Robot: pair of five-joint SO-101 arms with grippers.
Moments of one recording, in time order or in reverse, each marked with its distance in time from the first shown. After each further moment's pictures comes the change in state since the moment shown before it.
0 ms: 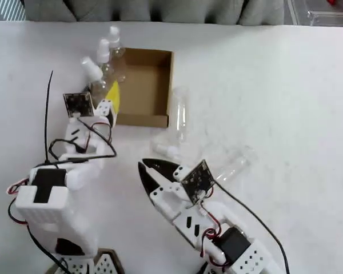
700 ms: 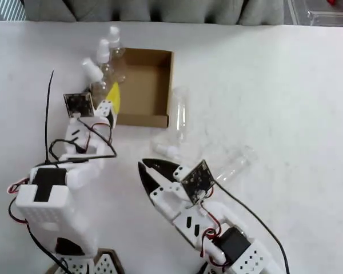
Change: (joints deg) left arm 0.0 0.6 0.0 -0.1 0.0; right arm 0.0 0.0 0.0 0.0 0.0
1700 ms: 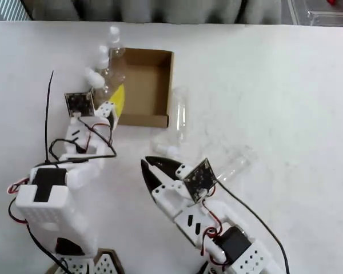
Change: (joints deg) left arm -0.1 0.0 0.0 2.3 0.0; right arm 1.6 0.0 0.0 0.0 0.2
